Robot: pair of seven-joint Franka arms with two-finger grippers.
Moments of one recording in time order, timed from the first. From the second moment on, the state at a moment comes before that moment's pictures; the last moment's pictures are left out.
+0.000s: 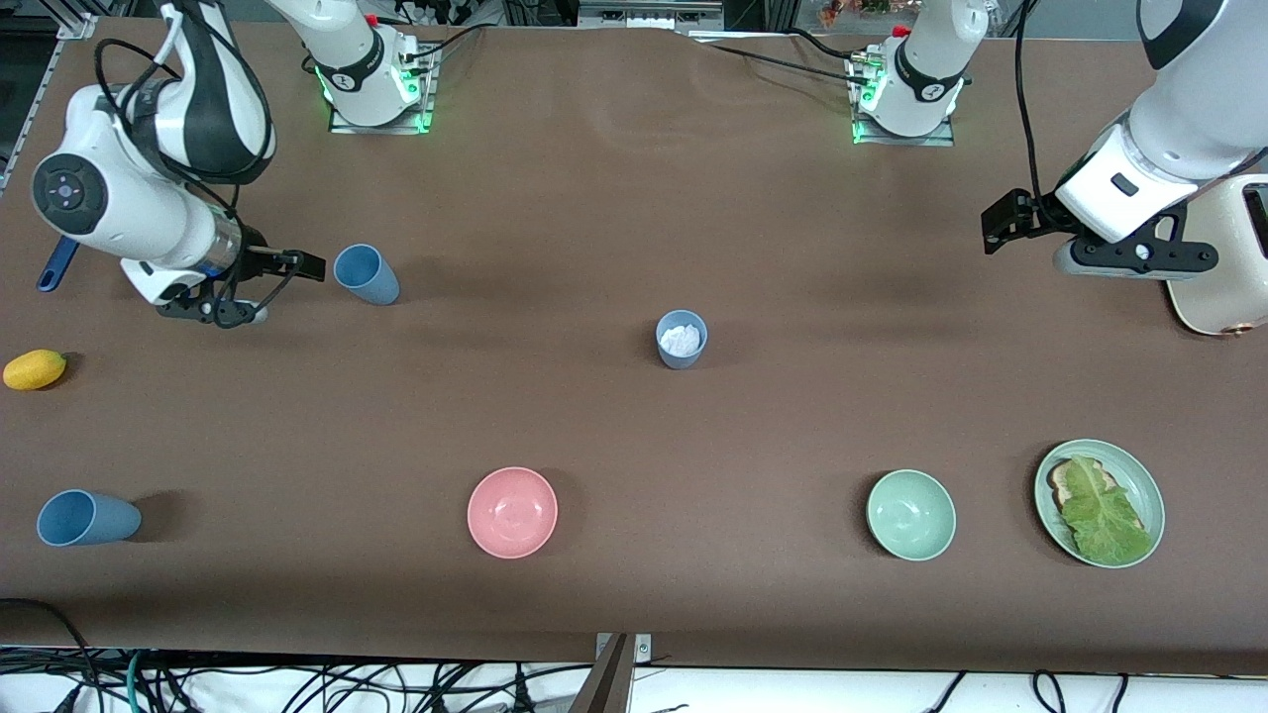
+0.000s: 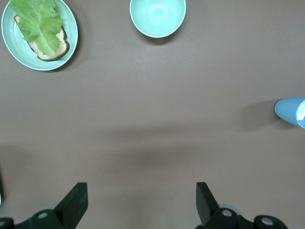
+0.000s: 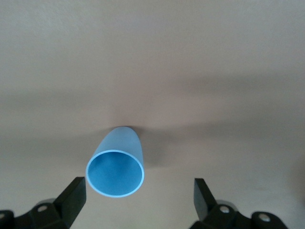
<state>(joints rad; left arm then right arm) -0.03 -0.05 -0.11 -1.78 0.00 1.66 -0.09 0.01 0.03 0.04 -2.23 0.02 2.04 0.11</state>
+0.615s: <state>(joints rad) -0.03 -0.06 -0.11 -1.78 0.00 1.66 -0.09 0.01 -0.01 0.06 -2.51 0.02 2.33 0.11</state>
